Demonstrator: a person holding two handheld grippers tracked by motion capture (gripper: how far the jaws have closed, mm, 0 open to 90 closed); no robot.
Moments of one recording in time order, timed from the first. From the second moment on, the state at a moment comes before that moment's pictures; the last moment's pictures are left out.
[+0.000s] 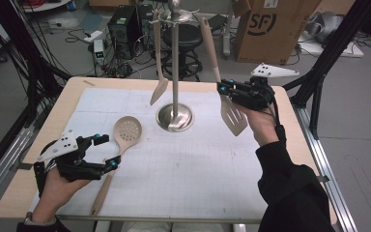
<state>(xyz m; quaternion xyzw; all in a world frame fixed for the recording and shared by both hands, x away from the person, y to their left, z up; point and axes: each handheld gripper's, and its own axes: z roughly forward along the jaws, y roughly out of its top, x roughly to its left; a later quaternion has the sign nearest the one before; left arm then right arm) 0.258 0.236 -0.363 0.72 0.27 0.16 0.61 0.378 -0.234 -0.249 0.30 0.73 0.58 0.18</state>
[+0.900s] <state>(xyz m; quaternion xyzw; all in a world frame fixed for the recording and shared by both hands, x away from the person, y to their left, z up) 0.258 0.236 -0.363 0.72 0.27 0.16 0.61 0.381 -0.229 -0.249 0.30 0.74 0.57 0.18</state>
